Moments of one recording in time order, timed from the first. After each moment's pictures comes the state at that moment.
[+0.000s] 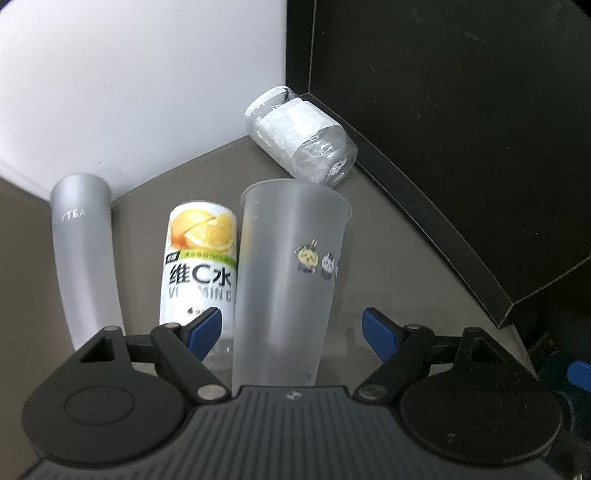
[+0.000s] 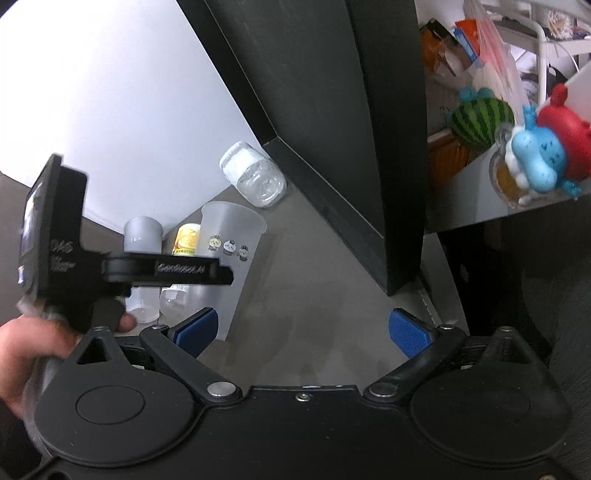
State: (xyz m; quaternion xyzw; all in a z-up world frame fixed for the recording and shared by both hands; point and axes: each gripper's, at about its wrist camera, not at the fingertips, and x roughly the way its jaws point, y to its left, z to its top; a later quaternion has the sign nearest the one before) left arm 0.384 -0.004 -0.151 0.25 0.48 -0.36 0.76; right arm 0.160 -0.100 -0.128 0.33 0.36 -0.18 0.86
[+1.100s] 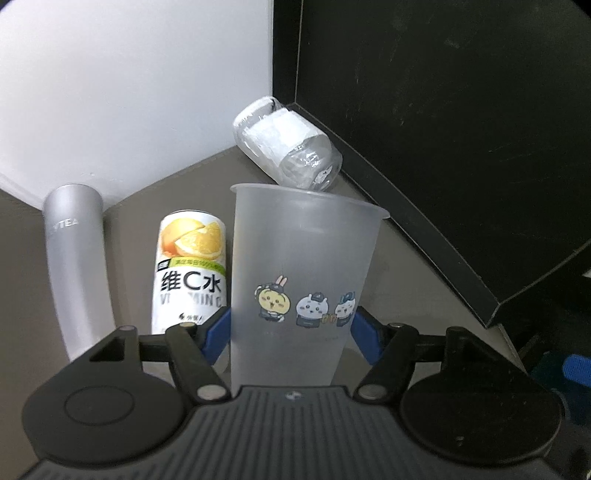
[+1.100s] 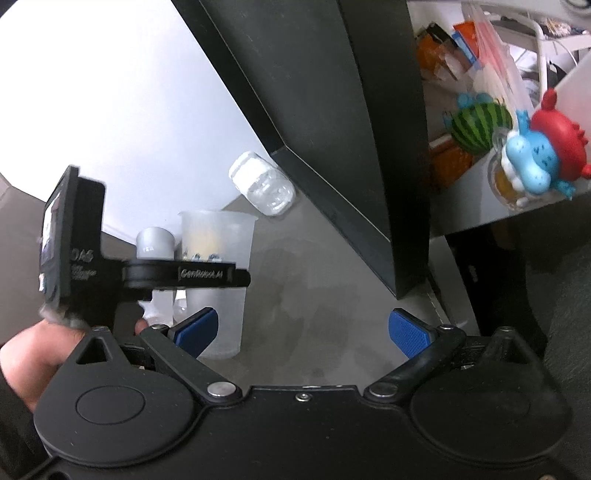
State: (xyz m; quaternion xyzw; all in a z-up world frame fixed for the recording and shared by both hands) left arm 0.375 0.006 -0.141 0.23 0.47 -0.38 0.76; right arm 0.152 -0.100 -0.122 0.34 0.33 -0.17 0.86
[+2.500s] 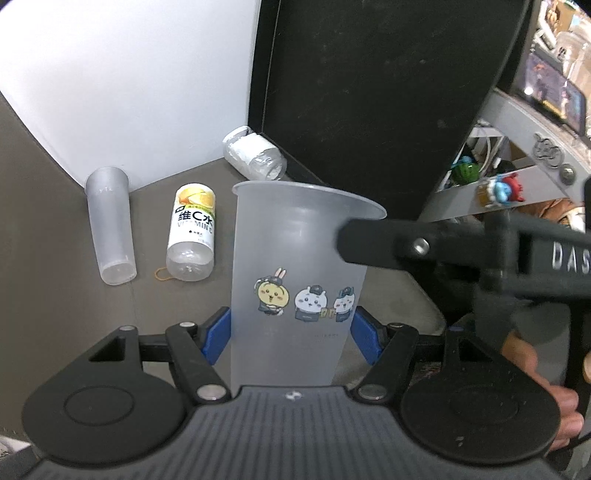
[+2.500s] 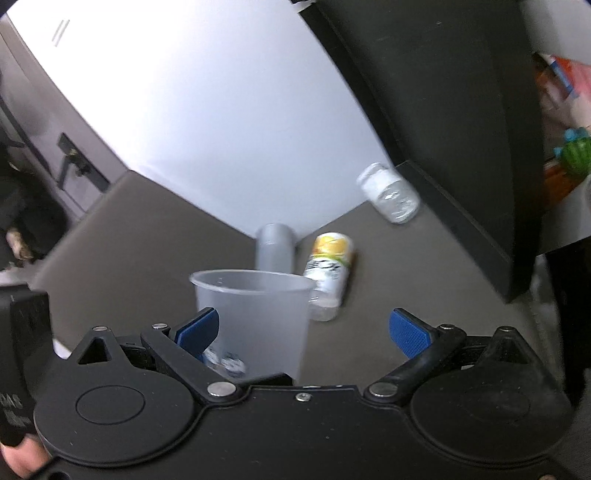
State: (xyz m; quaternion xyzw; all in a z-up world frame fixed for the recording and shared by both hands) left arm 0.271 0.136 -0.058 0.17 0.42 -0.44 0.78; right arm 0.135 -0.060 -0.083 0.35 0.26 0.00 0.90
